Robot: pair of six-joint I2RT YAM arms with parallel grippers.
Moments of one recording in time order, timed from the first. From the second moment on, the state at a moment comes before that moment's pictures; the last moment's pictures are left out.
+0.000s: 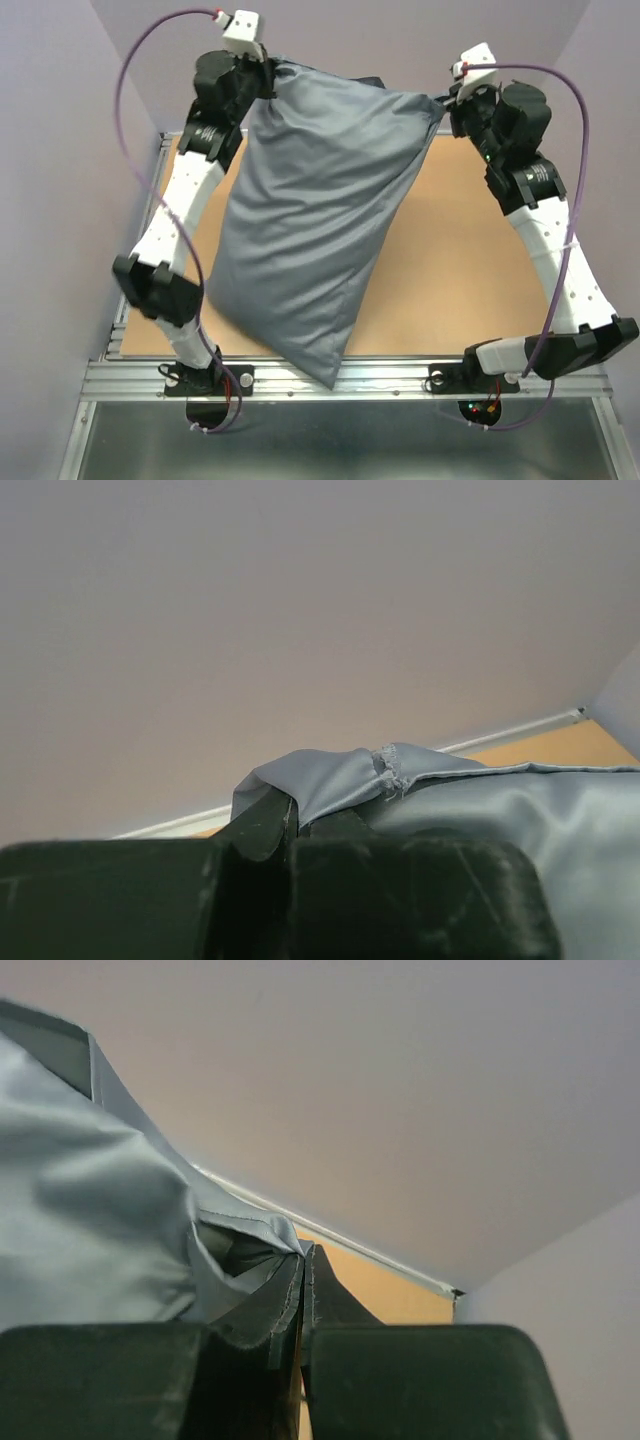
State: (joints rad) left arm -0.32 1.62 1.89 -0.13 0.03 -0.06; right arm 0.27 1.34 1.65 -0.31 0.05 -0.38
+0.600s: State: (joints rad) left arm -0.29 1.58 1.90 0.36 0.47 -0.40; right arm 0.22 1.09 1.96 -0.19 -0.17 -0.25
